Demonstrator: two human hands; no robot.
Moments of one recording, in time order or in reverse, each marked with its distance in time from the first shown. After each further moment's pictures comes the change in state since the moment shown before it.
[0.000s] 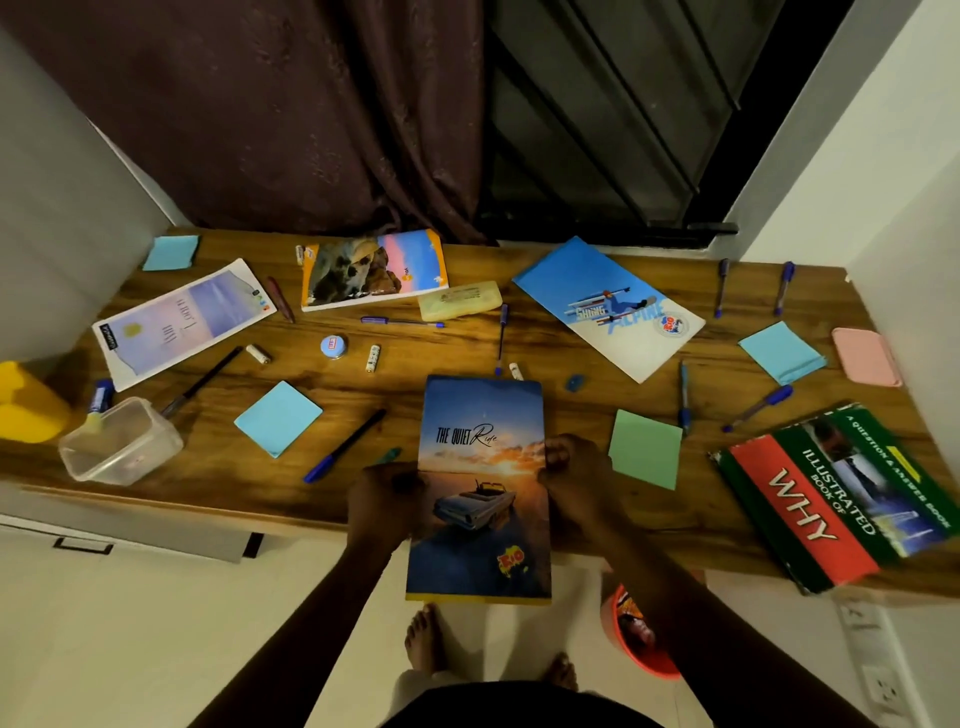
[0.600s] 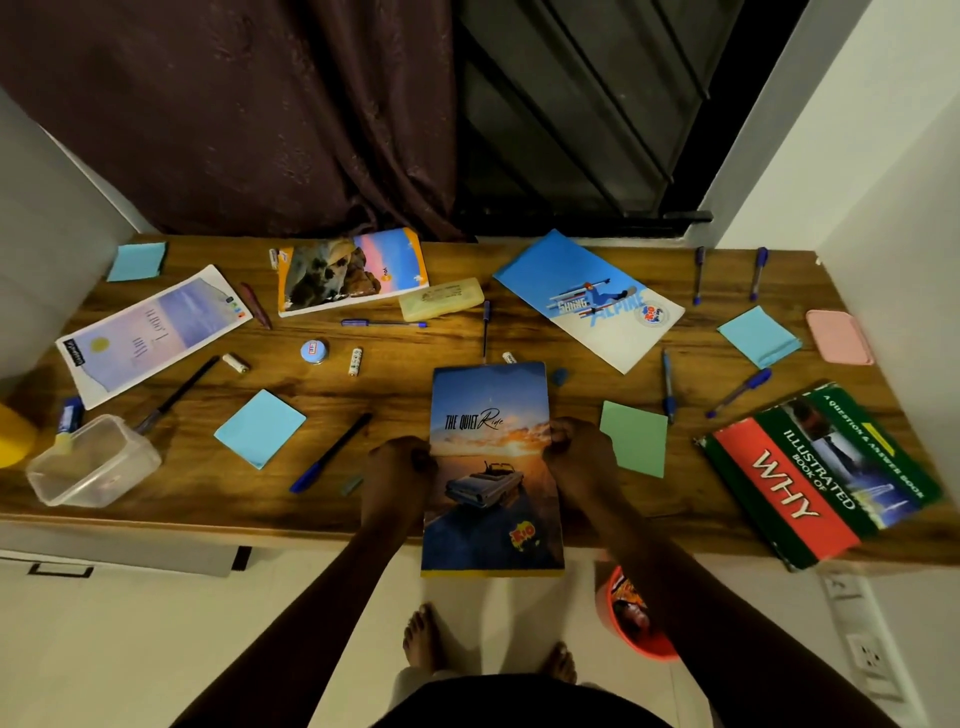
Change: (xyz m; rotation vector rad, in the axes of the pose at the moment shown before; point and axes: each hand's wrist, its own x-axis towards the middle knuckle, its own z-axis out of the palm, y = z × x) left_hand 0.027 0.023 0.019 0.243 -0.046 0.131; right_hand 0.016 0.006 -0.008 -0.103 0.134 0.028
